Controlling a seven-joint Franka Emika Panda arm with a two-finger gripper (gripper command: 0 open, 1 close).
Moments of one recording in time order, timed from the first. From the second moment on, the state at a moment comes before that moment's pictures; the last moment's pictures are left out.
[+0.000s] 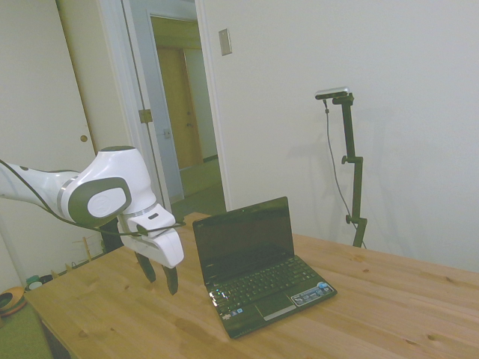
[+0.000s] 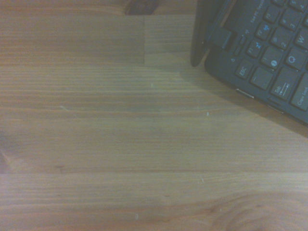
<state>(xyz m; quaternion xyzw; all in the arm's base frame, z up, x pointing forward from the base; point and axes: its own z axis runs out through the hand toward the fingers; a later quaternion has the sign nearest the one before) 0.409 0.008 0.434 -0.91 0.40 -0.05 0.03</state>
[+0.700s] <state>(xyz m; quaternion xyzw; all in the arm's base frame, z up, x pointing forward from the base) 0.471 0.143 0.485 -0.92 0.37 -0.13 0.05</state>
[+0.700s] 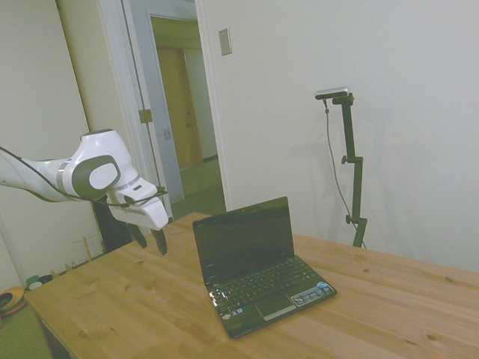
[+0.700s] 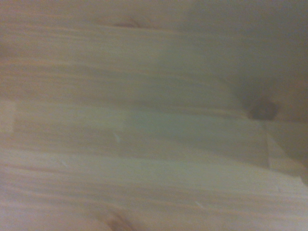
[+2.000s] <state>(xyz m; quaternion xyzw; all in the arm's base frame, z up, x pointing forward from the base) 0.627 0.007 0.553 -0.83 0.52 -0.18 0.07</state>
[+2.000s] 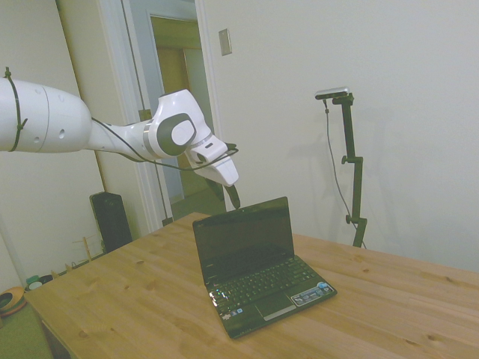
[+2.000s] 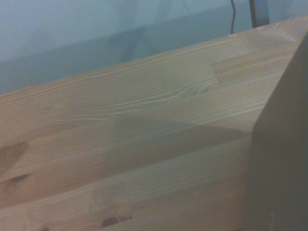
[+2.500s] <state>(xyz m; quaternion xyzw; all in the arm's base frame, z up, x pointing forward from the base) 0.621 -0.016 0.555 -0.82 0.54 -0.17 0.05</state>
